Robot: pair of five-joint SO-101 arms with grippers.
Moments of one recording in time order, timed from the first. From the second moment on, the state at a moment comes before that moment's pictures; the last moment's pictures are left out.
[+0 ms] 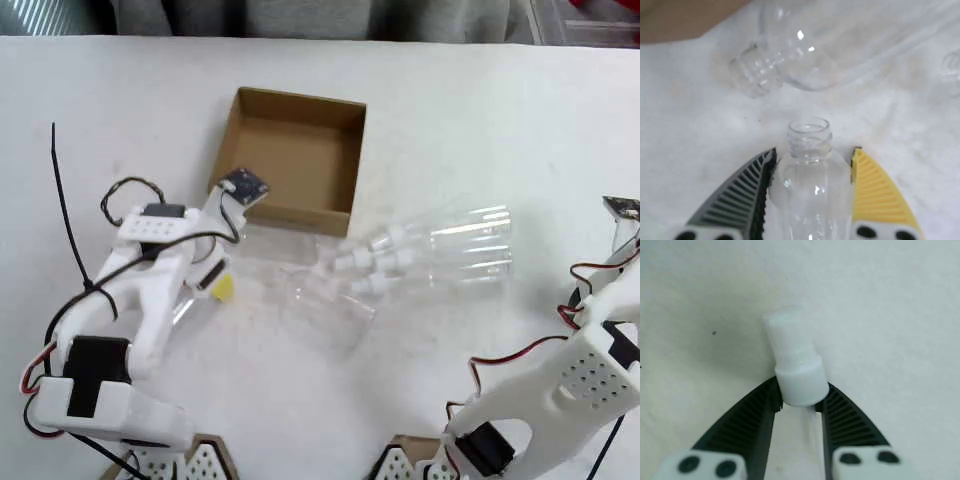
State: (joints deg) left arm -2.9 1.7 37.2 56.1 -33.3; right arm 46.3 31.4 -8.4 76.4 48.7
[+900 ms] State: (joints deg) left arm -2.9 1.7 37.2 56.1 -33.3; right arm 44.0 18.8 0.9 75.1 63.4
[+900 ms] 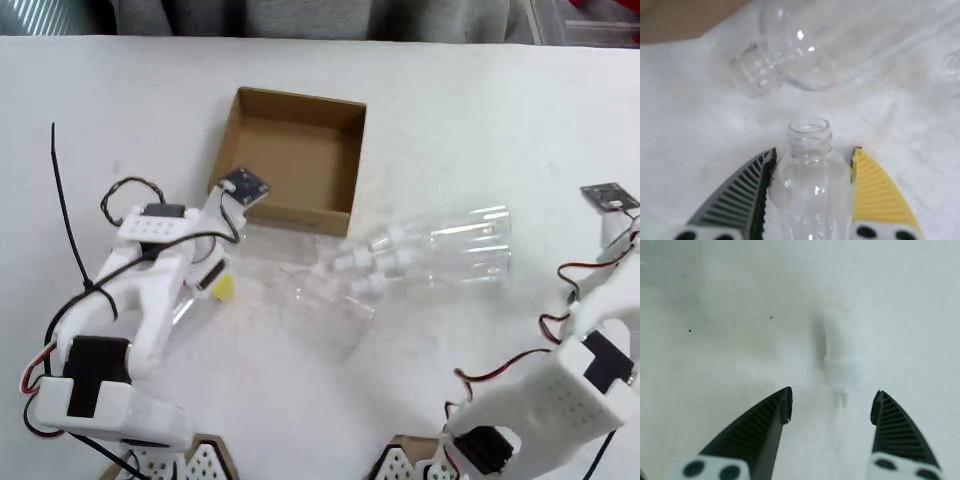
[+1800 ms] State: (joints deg) left arm -2.9 1.7 37.2 56.1 -34.9; right arm 42.9 21.9 3.8 63.9 70.6
